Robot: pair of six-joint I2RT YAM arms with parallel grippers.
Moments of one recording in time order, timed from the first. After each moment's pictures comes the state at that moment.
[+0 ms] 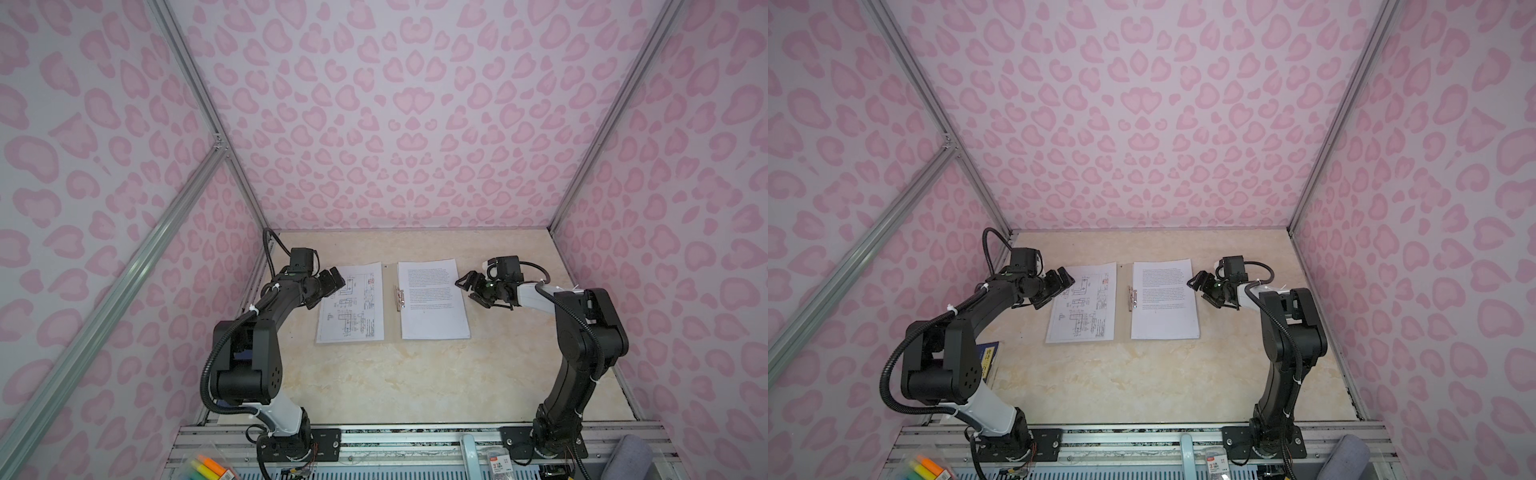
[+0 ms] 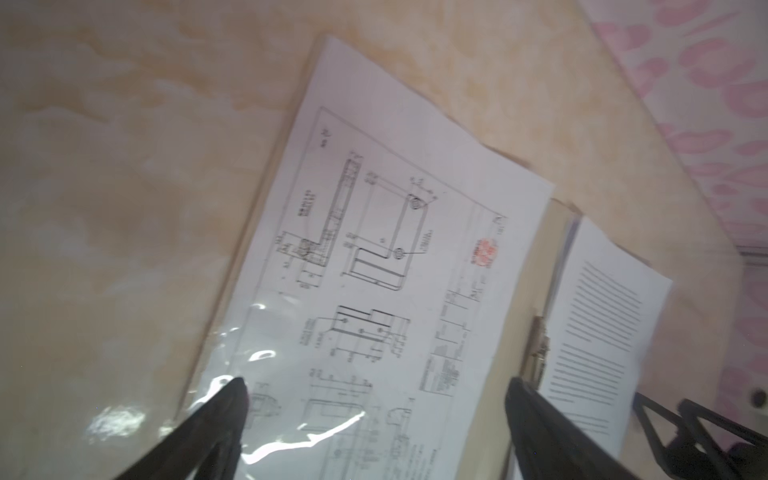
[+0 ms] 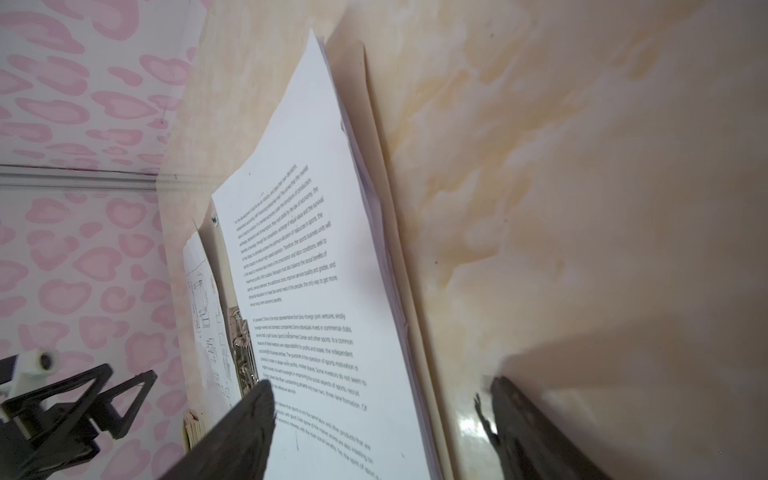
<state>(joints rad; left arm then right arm) 0.00 1.69 1.11 -0.47 0.22 -0.55 0.11 1.90 1.04 -0.02 -0.53 0.71</state>
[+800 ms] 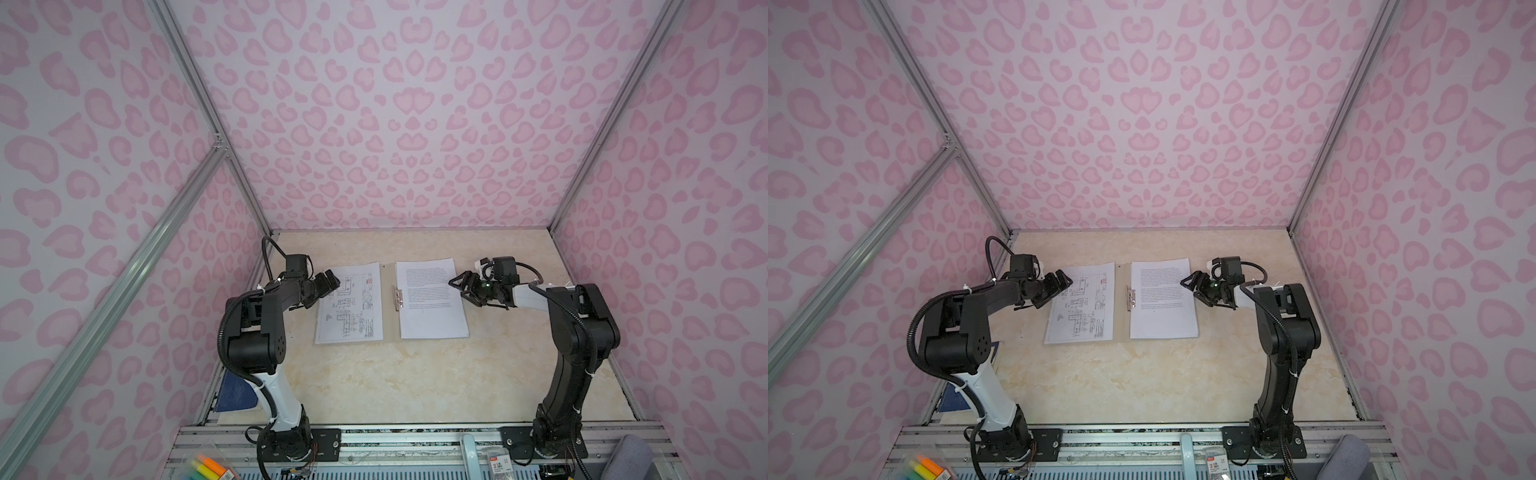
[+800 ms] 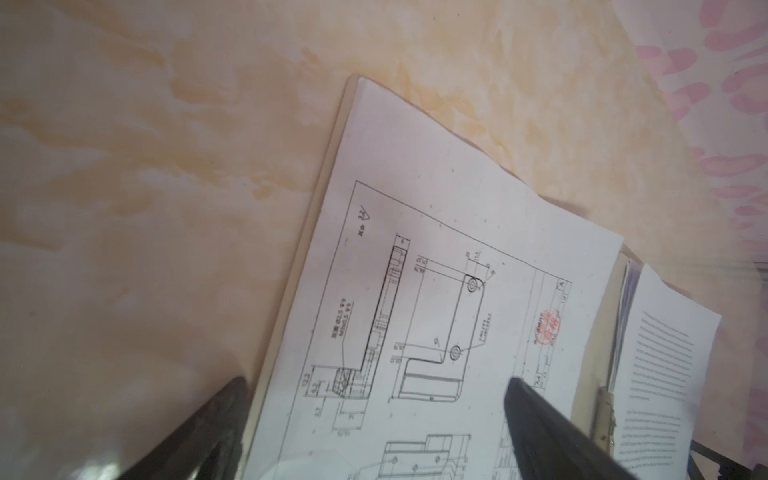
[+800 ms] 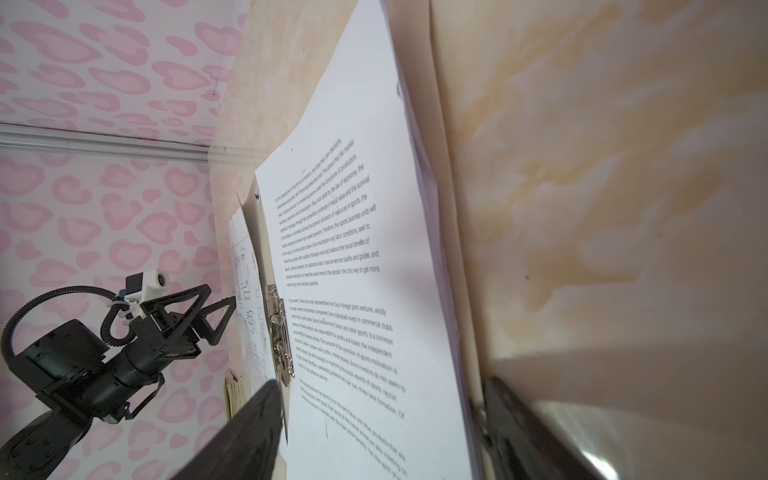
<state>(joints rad) 0.08 1.87 1.08 -0.19 0.35 -0.51 0.13 1.97 1.05 0.10 -0.67 0.74</state>
